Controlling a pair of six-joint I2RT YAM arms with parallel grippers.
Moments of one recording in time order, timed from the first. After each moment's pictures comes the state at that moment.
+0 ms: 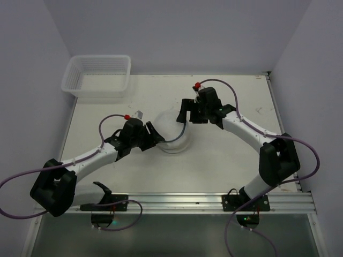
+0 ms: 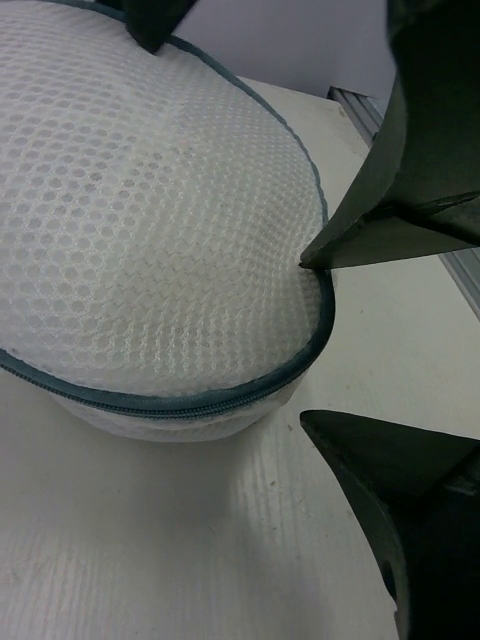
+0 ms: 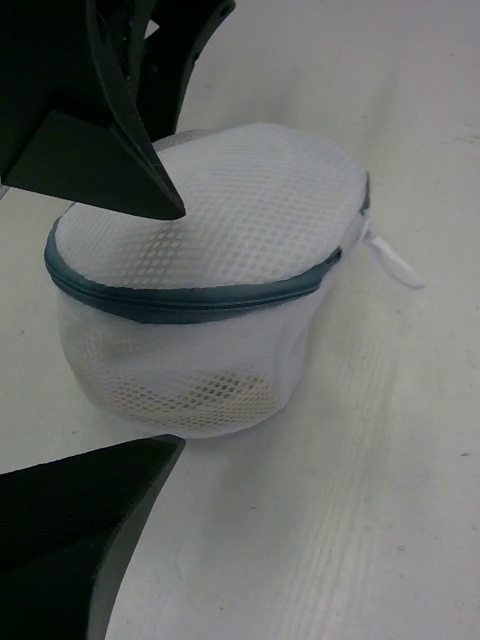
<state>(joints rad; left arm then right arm) -0.57 1.24 0.62 -0.09 0.11 -0.99 0.51 1.60 1.21 -0.35 -0.17 0.49</state>
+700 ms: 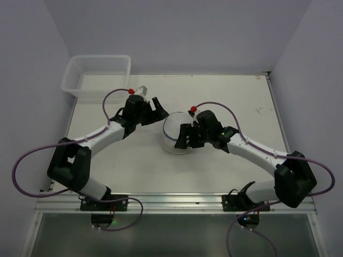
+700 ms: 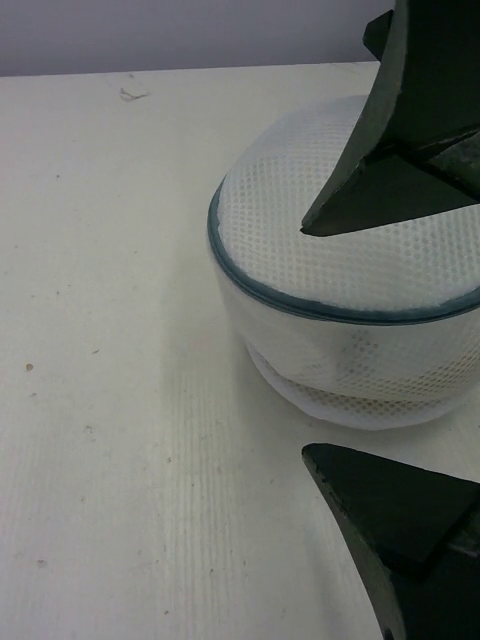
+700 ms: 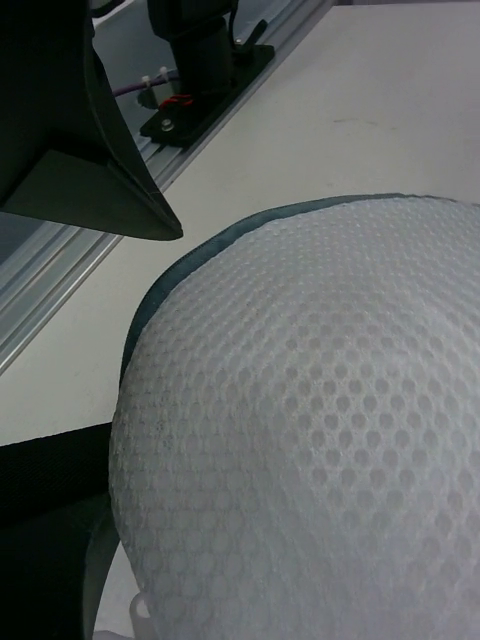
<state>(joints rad) -0.45 1.52 0.93 0.03 0.13 -0.72 0.68 1.35 0.86 -0.28 -0.27 0.59</state>
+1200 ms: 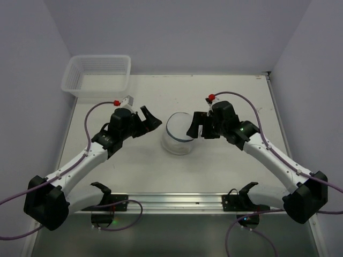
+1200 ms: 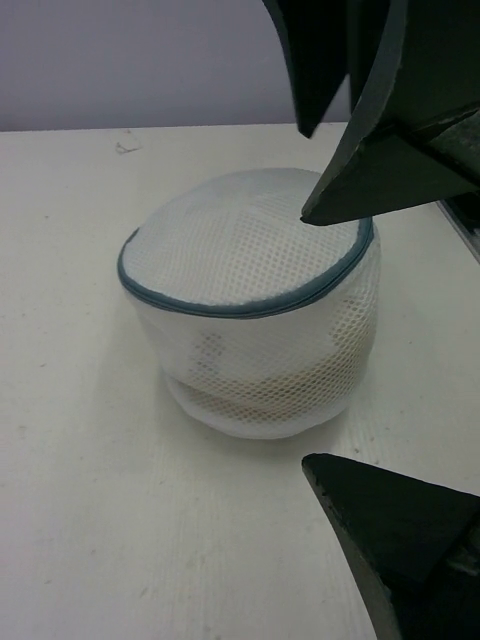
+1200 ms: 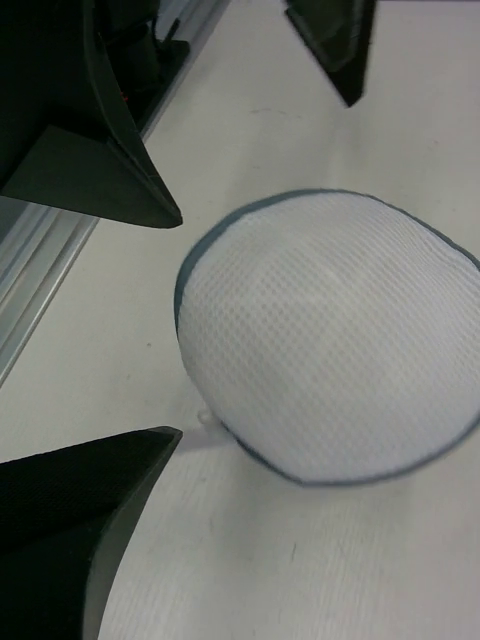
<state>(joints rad) -0.47 1.12 0.76 -0.13 0.07 -0.83 0.61 1.19 0.99 -0.53 -0.13 0.56</state>
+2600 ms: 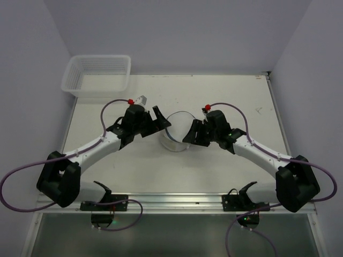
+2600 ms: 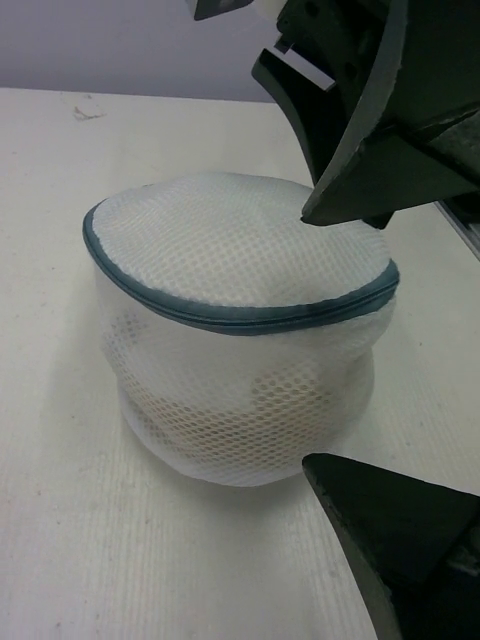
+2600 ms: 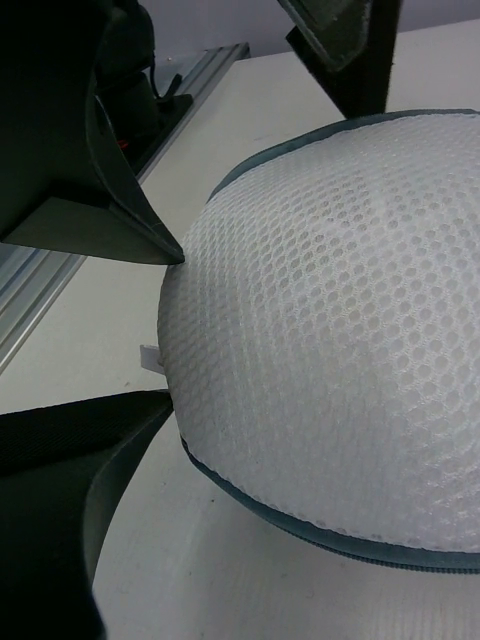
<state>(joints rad) -0.54 1.38 0.83 -0.07 0.12 -0.84 0.56 1.31 0.77 -0.22 -0.25 0.75</state>
